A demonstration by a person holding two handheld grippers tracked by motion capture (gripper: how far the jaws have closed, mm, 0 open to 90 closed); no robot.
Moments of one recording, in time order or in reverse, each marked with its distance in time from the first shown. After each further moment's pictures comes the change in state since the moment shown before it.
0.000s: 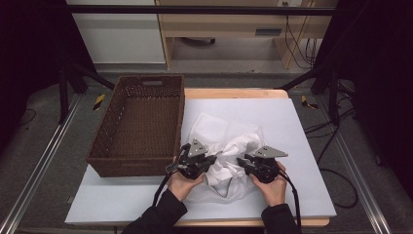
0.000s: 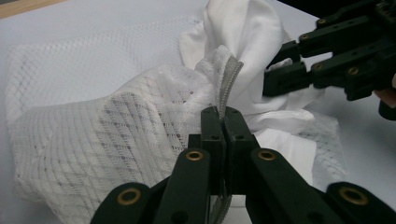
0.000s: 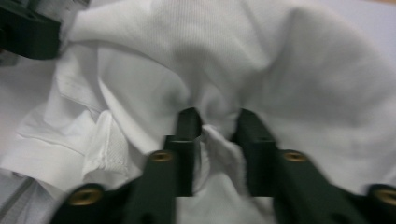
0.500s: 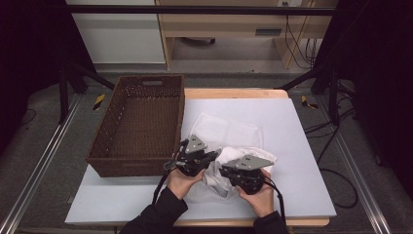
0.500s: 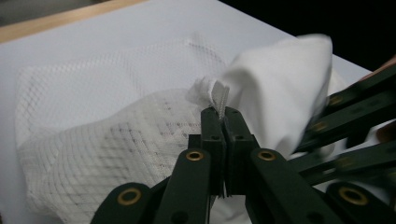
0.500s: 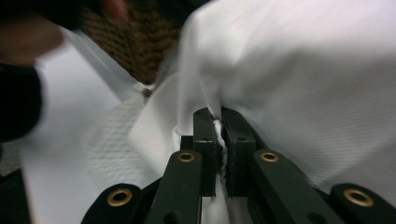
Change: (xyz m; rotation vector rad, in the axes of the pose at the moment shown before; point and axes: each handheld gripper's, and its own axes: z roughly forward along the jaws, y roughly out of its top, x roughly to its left) left arm -0.008 0.021 -0.021 -0.058 -0.017 0.009; right arm 0.059 0.010 0.006 -0.009 0.216 -0.102
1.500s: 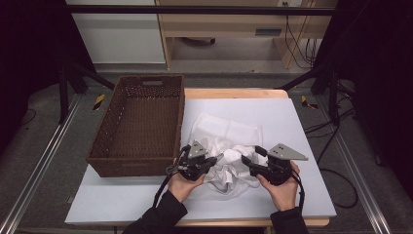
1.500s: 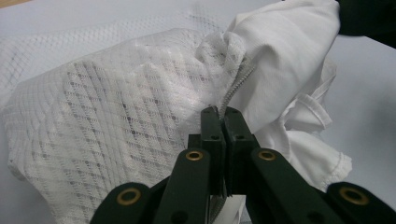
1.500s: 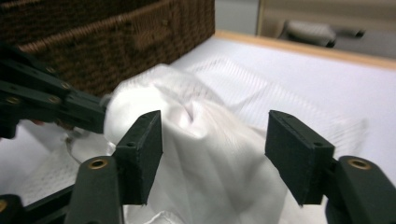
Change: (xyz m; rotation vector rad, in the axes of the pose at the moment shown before) left arm 0.007 -0.027 0.022 0.063 0.006 -0.017; right arm -0.047 0.007 -0.055 -0.126 -0.208 0.122
